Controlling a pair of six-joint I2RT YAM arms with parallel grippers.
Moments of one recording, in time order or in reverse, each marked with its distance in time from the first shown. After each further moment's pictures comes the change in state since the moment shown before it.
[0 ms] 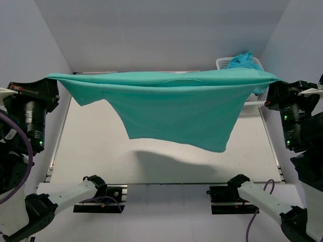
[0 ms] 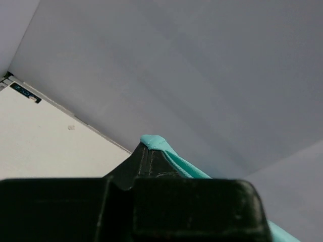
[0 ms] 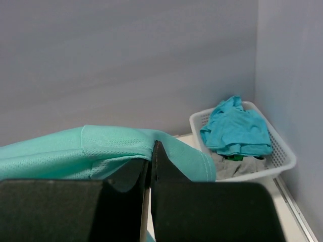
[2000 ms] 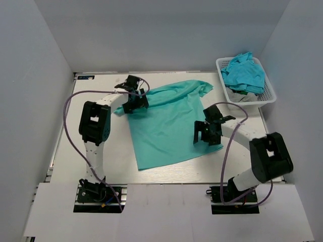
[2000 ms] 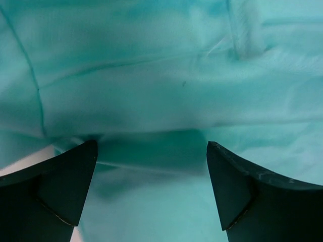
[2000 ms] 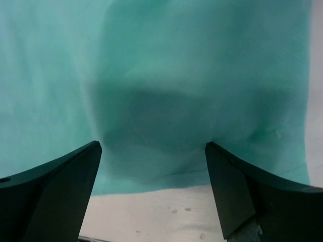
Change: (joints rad) left arm 0.373 1.236 -0.288 0.239 0.828 0.057; right arm -0.150 0.677 -0.859 0.106 -0.649 0.258
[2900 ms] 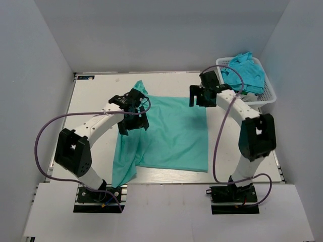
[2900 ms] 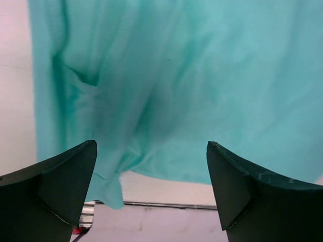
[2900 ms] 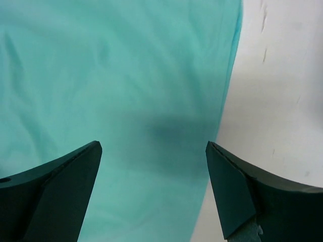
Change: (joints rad) left arm -0.214 -0.567 -0.362 -0.367 -0.058 -0.183; right arm -0.043 0.380 0.723 -0.073 0.115 -0.161
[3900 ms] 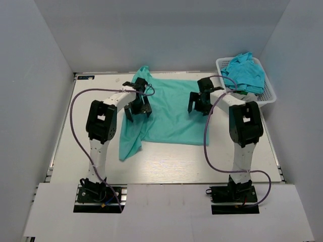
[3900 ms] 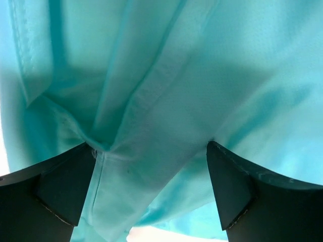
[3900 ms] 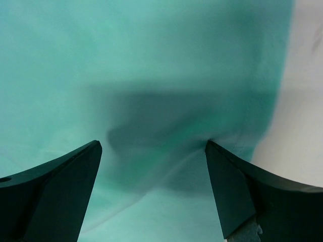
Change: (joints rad) left arm 0.131 0.558 0.355 0.055 -0.023 0.063; right arm -0.020 0.142 -0.111 0.080 -0.051 0.129
